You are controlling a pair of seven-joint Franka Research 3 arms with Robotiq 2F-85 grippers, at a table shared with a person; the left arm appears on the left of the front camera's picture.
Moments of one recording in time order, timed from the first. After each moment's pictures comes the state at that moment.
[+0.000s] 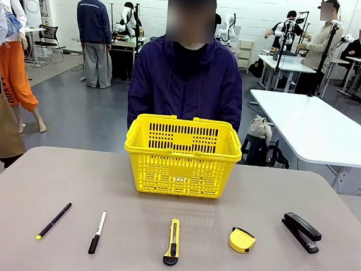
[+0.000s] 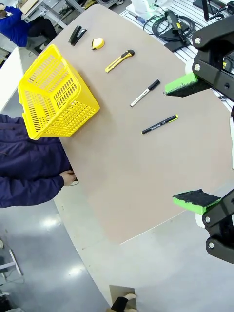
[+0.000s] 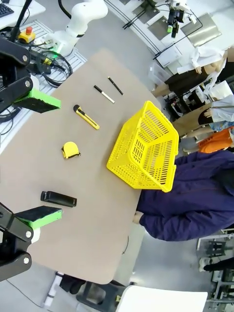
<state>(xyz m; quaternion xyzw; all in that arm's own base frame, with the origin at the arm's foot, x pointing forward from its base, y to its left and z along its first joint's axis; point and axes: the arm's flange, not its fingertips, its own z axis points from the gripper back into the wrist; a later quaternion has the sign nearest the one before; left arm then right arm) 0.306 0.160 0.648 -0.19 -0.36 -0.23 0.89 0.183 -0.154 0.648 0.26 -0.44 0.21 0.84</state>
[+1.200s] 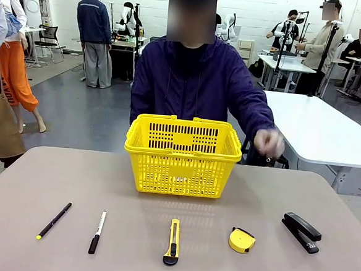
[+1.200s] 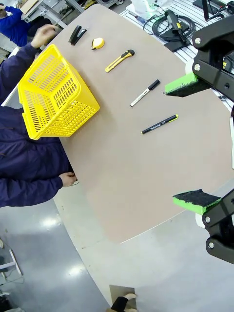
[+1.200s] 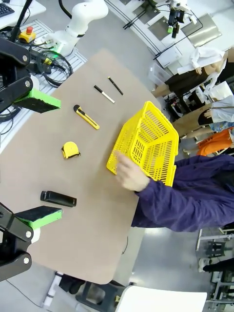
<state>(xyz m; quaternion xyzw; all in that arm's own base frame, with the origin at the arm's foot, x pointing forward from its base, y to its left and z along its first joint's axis) 0.306 0.160 0.648 -0.19 -0.36 -0.23 0.89 0.183 -0.155 0.647 0.26 -0.44 0.21 0.83</state>
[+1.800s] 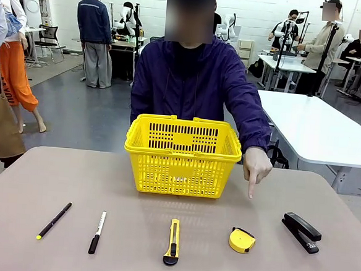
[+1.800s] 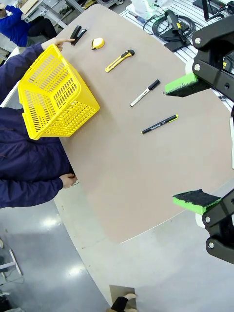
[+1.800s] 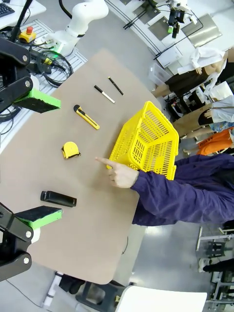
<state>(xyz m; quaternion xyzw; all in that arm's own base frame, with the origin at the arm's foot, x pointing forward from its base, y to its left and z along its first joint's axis) 0.306 0.160 0.648 -0.19 -0.36 -0.23 0.89 0.183 -0.155 0.647 0.26 -0.44 0.21 0.83</state>
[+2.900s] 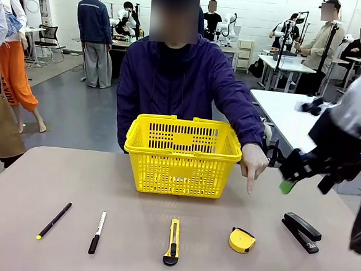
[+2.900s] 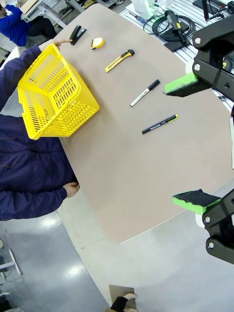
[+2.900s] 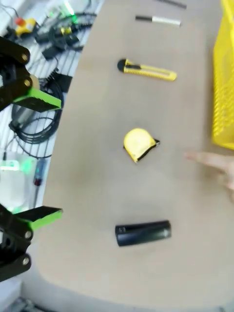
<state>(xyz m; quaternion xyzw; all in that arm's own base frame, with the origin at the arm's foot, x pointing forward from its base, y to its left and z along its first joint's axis) 0.306 0.159 0.648 -0.18 -0.36 -0.23 0.89 0.291 0.138 0.527 0.03 -0.10 0.10 0.99</state>
